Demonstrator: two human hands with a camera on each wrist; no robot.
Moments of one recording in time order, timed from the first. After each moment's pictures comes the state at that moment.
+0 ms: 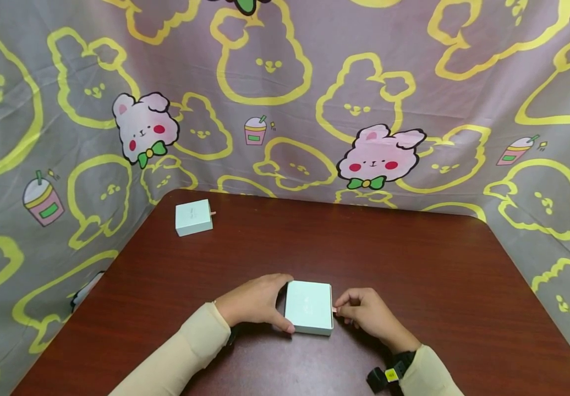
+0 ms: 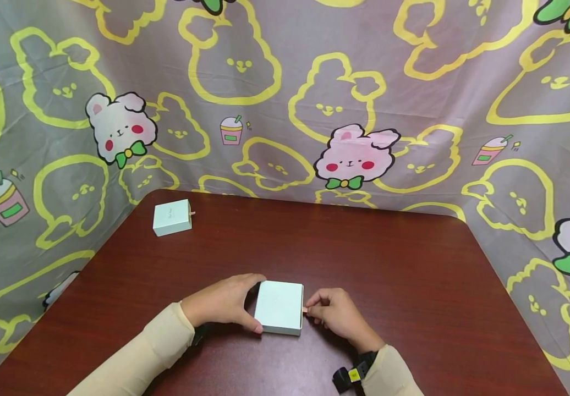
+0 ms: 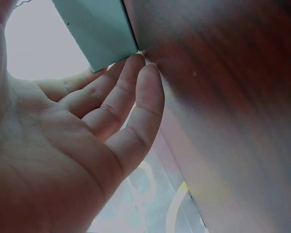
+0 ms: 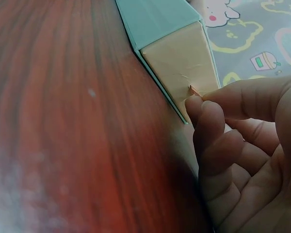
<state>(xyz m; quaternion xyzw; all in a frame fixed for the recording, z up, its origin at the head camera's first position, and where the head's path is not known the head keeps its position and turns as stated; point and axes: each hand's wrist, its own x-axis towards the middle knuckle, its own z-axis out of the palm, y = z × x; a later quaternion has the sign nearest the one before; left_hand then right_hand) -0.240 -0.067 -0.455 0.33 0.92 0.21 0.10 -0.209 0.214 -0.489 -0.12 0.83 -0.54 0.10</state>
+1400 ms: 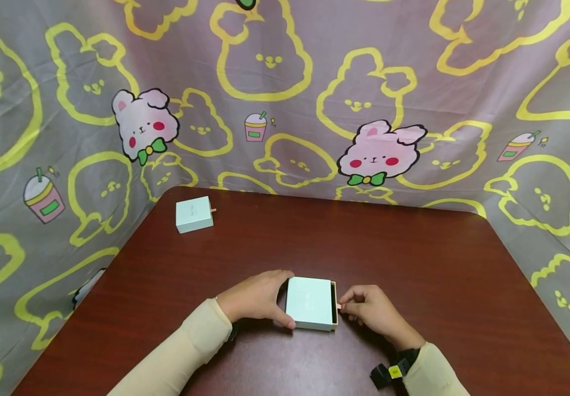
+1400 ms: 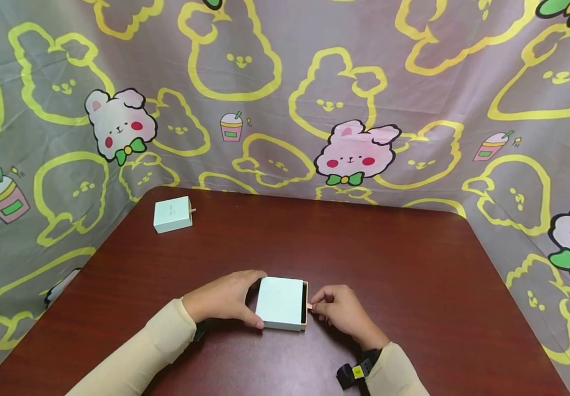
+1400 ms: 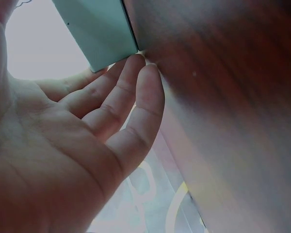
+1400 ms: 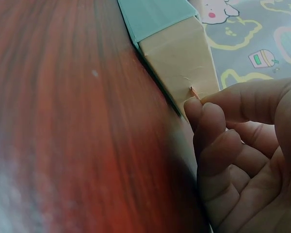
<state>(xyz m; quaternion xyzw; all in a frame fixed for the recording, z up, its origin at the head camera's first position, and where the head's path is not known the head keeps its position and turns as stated) -0.241 -0.068 -0.454 0.33 0.92 0.21 0.12 -0.205 0.219 -0.486 -0.10 0.83 -0.53 0.10</state>
